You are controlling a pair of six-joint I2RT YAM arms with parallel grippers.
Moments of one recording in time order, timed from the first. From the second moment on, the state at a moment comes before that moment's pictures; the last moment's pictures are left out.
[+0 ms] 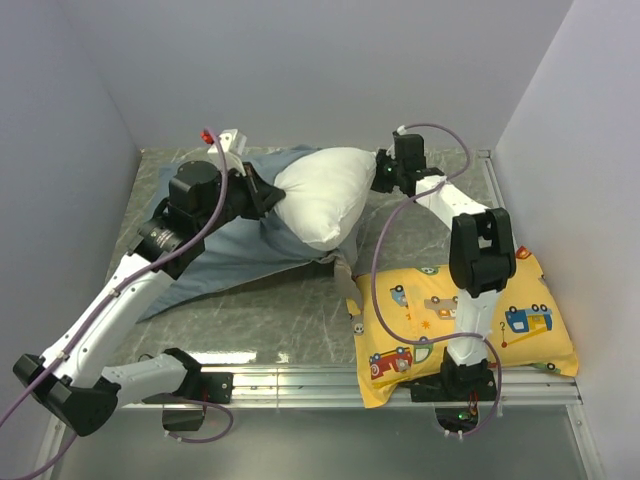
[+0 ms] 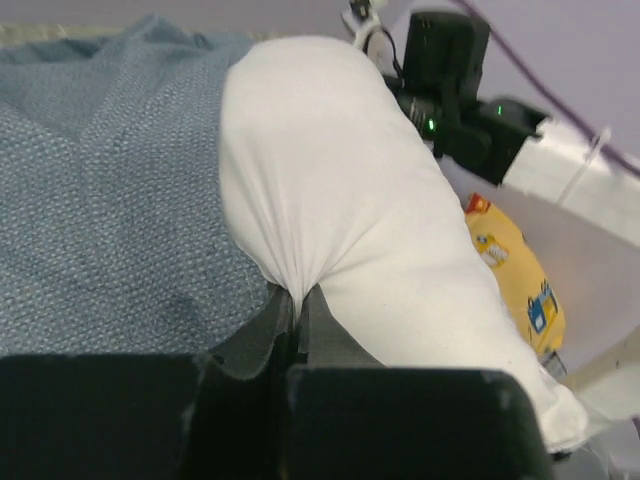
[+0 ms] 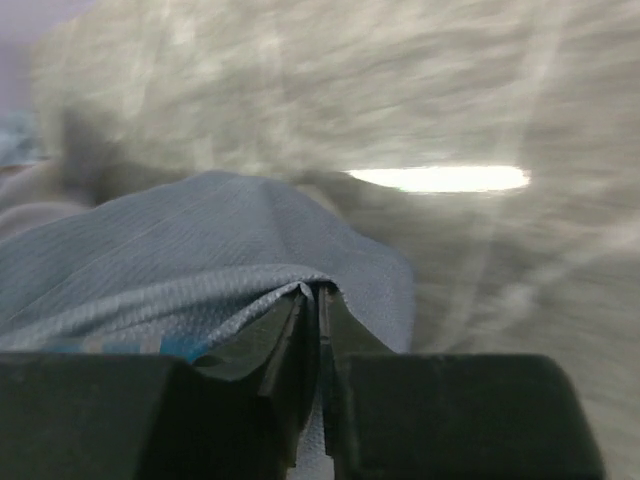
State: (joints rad) left arm -0.55 1.11 1.29 -0.41 0.11 -0.50; right arm 0.22 1.99 1.54 -0.19 -0.28 0.61
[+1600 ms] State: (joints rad) left arm -0.66 1.63 1.27 0.05 0.04 -0.74; right arm 0.29 1.67 1.24 -0.18 -0.16 0.48
